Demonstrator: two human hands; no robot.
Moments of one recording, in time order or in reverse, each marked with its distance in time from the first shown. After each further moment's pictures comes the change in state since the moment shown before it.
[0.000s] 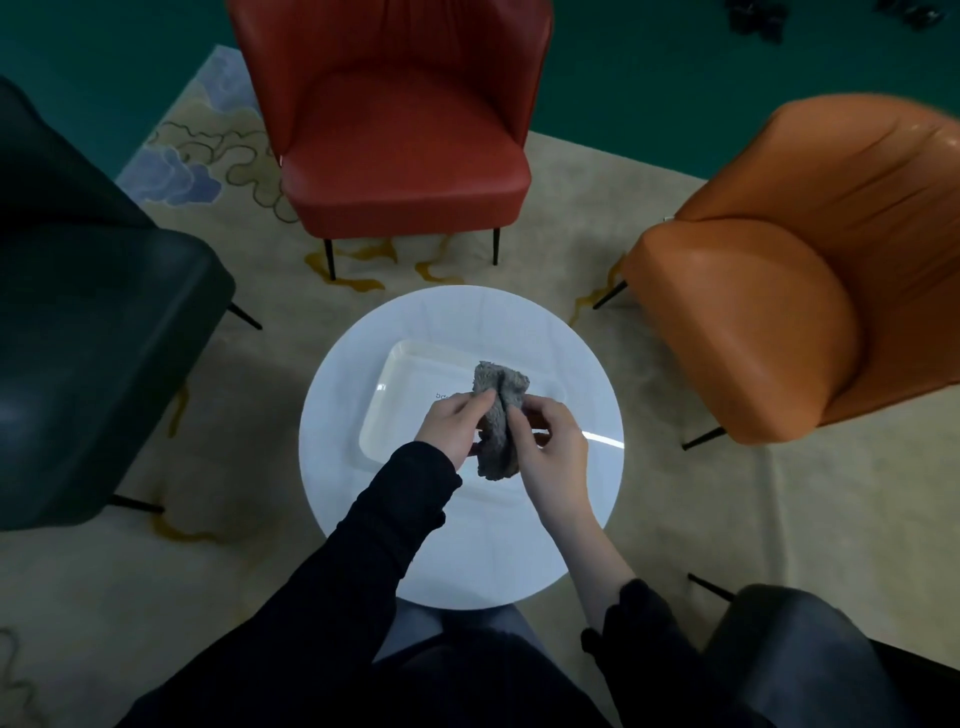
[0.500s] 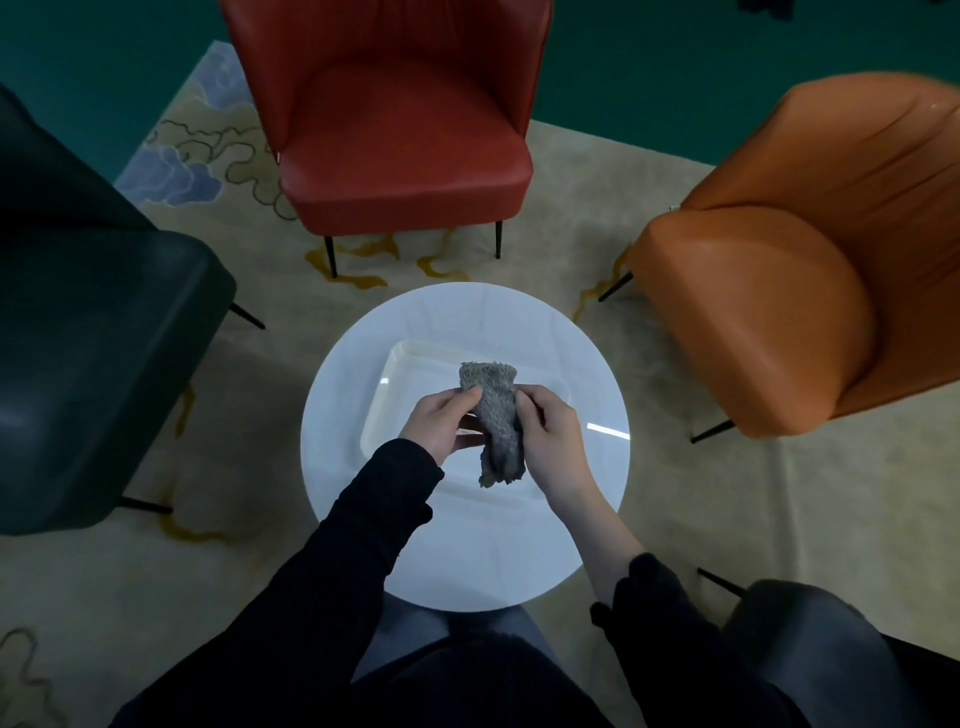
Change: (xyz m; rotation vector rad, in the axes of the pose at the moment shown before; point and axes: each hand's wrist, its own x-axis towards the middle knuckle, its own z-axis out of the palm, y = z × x) left_hand 0.013 0.005 -0.011 -0.106 -0.039 -0.023; right_hand 0.027 -0.007 -0.002 0.062 -0.161 0.117
